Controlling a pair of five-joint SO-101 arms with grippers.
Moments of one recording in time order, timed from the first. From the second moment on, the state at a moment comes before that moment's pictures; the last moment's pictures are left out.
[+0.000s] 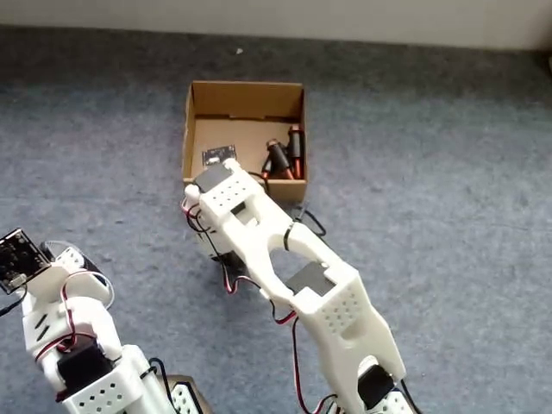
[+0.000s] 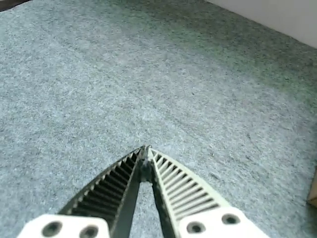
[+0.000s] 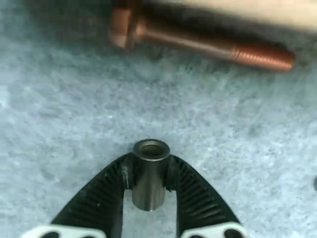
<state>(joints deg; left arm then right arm) -39.2 -103.3 88.5 49.8 11.8 -45.6 38.2 -20.4 86.6 -25.6</state>
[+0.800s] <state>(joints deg) -27.6 -103.3 88.5 50.0 8.5 -36.0 -10.3 18.5 76.8 -22.8</state>
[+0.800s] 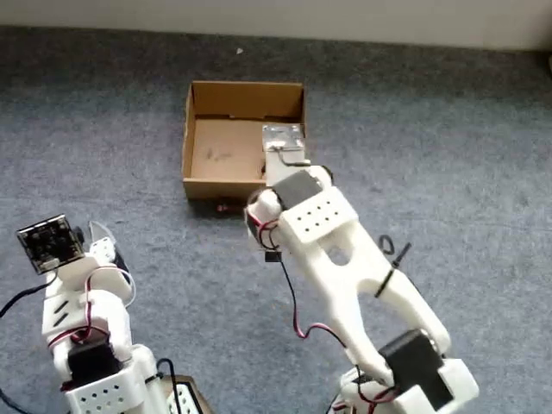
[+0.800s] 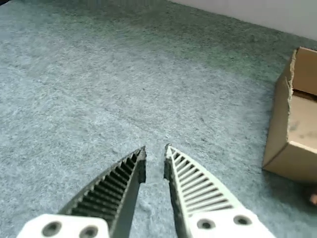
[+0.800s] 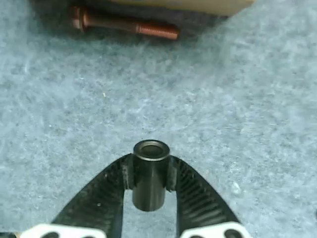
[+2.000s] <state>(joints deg) 9.2 -63.6 56.9 63.9 2.6 -13.6 -13.2 40.5 52.1 -30.9</state>
